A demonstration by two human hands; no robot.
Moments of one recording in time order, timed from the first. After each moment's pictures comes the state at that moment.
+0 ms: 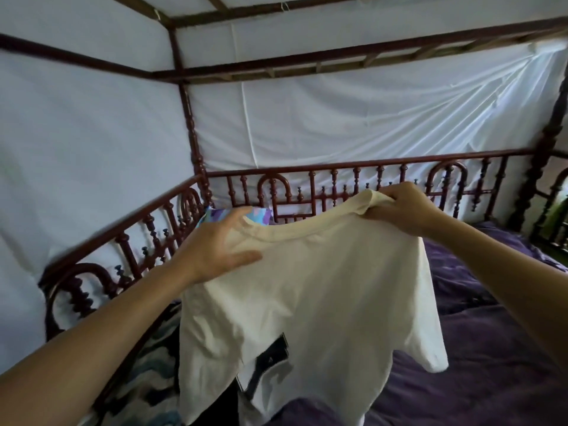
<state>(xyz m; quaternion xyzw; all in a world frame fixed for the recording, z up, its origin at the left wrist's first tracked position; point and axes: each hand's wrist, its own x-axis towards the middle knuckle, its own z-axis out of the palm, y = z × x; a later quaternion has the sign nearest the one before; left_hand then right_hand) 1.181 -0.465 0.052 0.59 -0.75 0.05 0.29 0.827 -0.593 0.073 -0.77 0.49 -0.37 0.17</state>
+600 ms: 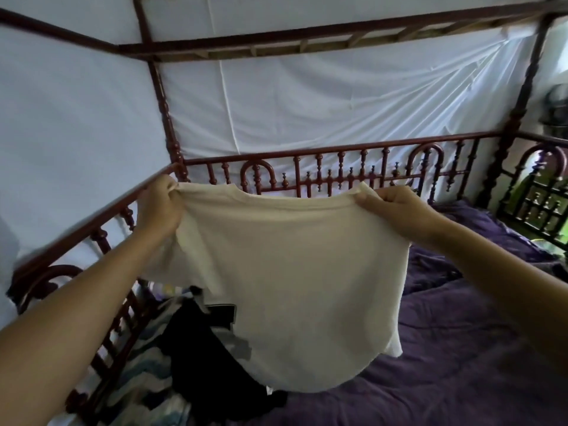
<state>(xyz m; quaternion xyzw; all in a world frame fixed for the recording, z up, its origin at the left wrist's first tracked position) 1.285 -0.529 0.057 0.68 -0.57 0.09 0.46 0.879 -0.541 0.053 -0.73 0.47 -0.38 0.31</state>
